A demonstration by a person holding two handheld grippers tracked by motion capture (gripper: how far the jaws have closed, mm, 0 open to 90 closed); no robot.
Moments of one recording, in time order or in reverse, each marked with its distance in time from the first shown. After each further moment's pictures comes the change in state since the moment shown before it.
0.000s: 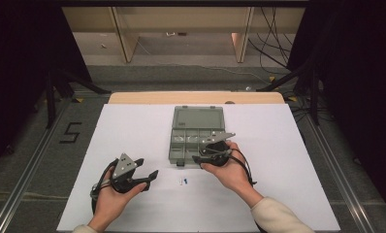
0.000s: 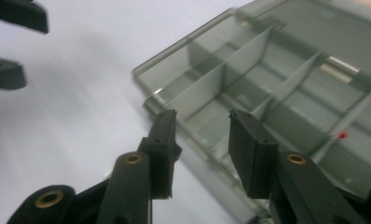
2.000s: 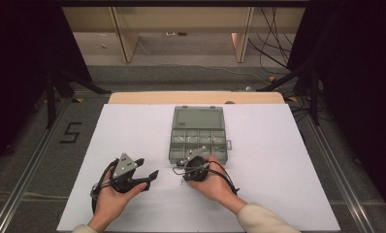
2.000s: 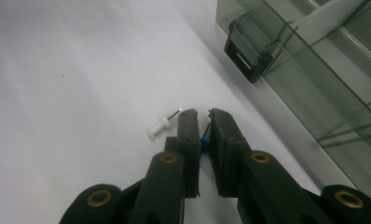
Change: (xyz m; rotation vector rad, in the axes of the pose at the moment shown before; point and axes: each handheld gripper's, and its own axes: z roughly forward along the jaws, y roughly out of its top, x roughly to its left) left arm 0.001 0.000 0.000 0.001 -0.007 0.009; right arm 0.039 -0.016 0.046 0.259 0.053 -0.132
